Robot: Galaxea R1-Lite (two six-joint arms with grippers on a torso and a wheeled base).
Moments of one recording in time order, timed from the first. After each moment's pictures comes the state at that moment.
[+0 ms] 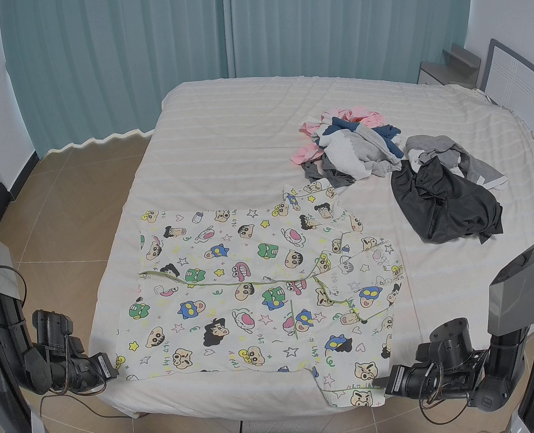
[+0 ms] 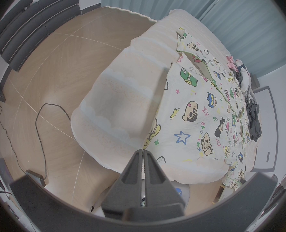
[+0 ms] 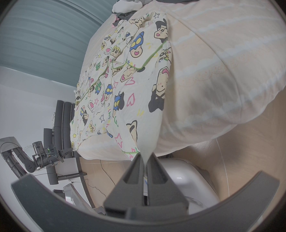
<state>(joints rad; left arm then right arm) 0.14 2.12 -0.02 -1.09 -0.22 -0.45 0.53 2.18 -0.02 -1.34 0.13 0.81</state>
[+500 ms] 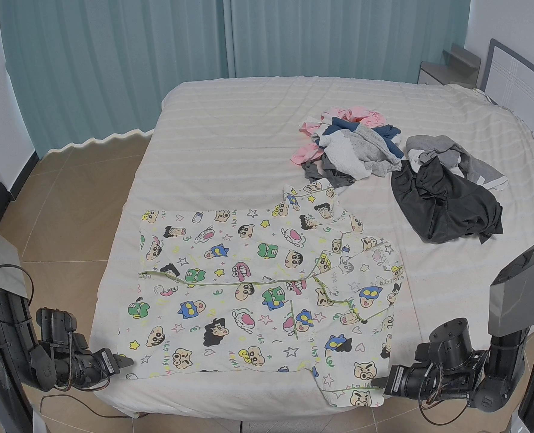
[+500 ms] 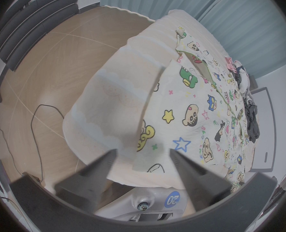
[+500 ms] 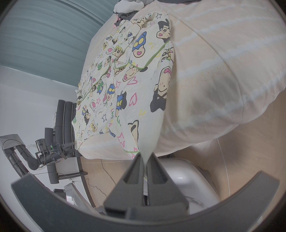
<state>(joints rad) 0.14 2.18 -0.06 -1.13 -0.25 -0.45 0.54 2.17 -0.02 -1.35 0.13 0.81</state>
